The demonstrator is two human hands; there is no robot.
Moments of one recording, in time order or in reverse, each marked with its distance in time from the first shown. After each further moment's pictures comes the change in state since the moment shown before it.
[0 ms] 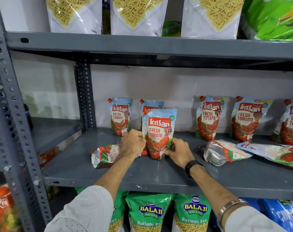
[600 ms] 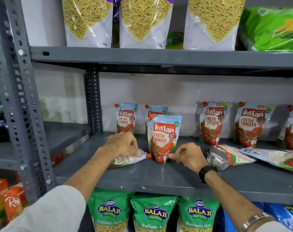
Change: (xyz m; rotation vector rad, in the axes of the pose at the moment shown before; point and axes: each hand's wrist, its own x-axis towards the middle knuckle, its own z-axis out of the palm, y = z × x) left_hand -0.016 -0.003 -0.089 0.500 -0.393 0.119; right_hand -0.019 -0.002 -0.026 0.000 0.012 0.091
